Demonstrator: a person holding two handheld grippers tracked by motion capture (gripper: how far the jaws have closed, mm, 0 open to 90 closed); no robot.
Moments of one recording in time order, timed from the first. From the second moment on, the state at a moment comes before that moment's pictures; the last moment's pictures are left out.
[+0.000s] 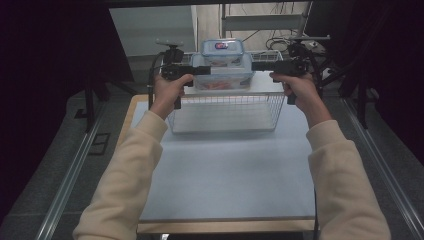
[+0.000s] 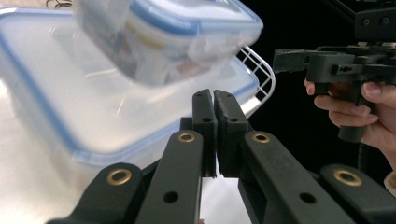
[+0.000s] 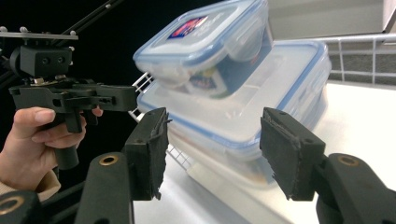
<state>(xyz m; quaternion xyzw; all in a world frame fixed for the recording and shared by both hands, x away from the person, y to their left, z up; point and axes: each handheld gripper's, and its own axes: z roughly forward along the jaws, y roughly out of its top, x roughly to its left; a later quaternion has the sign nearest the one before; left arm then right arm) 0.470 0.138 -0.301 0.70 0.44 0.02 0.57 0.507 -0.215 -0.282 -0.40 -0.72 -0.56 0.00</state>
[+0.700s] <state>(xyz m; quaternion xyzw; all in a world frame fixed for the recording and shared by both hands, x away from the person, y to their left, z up) 0.374 0.175 -0.394 0.69 0.44 0.00 0.57 0.431 -0.242 -0.356 -0.36 -0.73 -0.57 0.02</state>
